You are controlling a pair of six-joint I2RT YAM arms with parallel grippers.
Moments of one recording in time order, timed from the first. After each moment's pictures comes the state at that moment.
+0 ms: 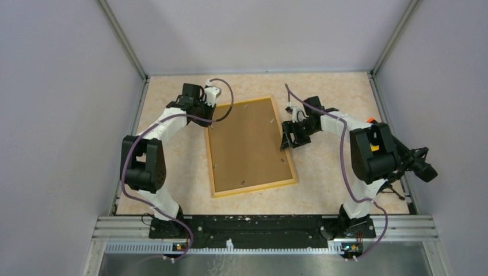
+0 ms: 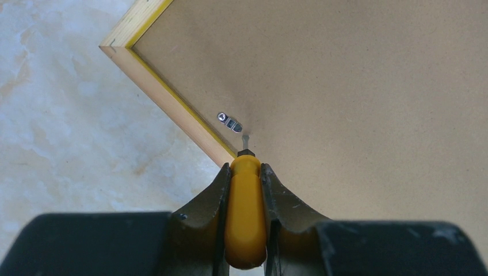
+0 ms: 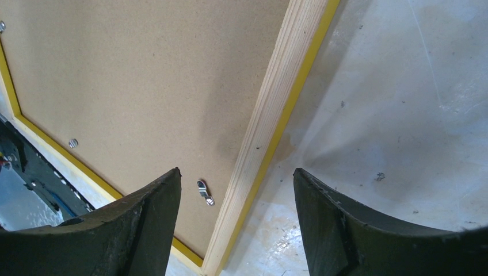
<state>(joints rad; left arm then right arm) -0.19 1.72 1.26 -0.44 0.21 0.29 0.30 1.81 1.15 -0.52 -0.54 -0.01</state>
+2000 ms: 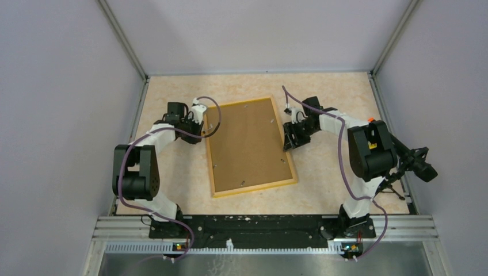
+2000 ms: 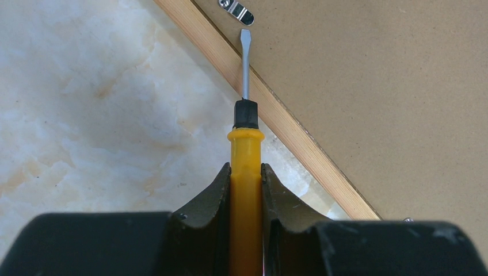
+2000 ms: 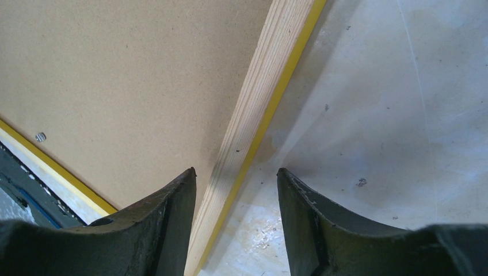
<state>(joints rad) -0.03 1.62 0.97 -0.34 0.33 0.40 0.30 1.85 1.16 -0.54 -0.50 -0.08</state>
